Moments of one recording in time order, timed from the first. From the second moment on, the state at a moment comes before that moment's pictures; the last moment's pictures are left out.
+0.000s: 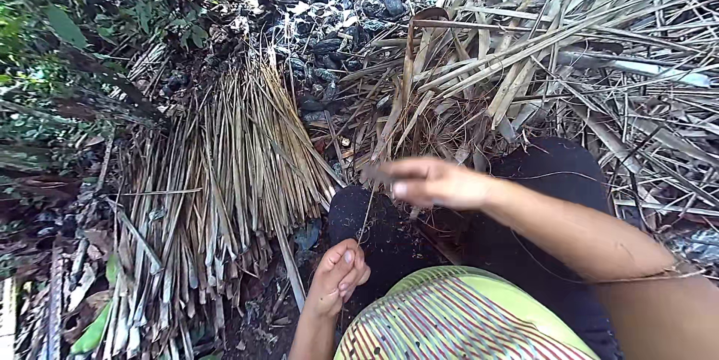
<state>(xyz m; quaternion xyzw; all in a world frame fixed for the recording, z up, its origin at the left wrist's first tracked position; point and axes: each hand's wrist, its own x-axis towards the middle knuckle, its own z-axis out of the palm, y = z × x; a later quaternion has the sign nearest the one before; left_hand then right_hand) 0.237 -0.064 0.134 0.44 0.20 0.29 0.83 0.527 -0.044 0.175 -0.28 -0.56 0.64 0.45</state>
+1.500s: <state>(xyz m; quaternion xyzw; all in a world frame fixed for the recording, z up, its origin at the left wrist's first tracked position) 0.227 -0.057 0.157 0.67 0.30 0.31 0.60 0.573 -0.046 0.198 -0.21 -0.59 0.50 0.60</state>
